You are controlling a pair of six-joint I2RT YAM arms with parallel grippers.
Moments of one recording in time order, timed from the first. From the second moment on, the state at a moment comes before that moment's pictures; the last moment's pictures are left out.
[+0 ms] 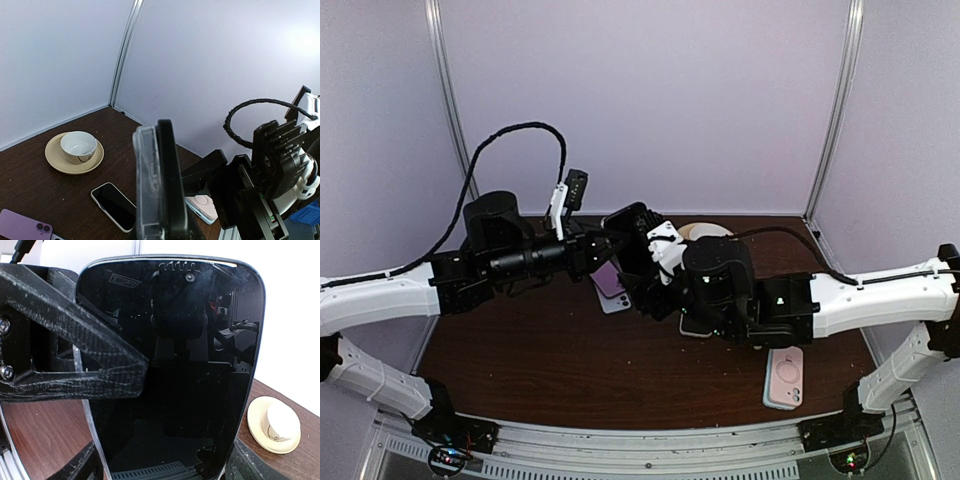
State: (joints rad) left arm -0.94 1.22 0.93 0.24 0.22 -0.30; right arm 1.29 1.48 1.14 0.06 0.64 0.09
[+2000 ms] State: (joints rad) left arm -1.00 1.69 0.56 0.89 0.27 0.03; right arm 1.14 1.59 0.94 0.18 0.48 0.24
